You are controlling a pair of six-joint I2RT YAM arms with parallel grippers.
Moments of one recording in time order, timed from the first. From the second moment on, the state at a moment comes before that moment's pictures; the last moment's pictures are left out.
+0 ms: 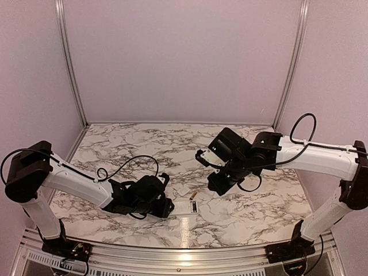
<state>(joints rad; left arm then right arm) -1.13 1.72 0.78 0.08 -0.19 -0.67 1.01 1.48 1.22 -0.83 0.06 0.25</state>
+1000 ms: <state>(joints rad) -1.13 1.73 0.79 0.08 -0.19 -0.67 1.07 1.63 1.23 -0.85 0.02 0.29</state>
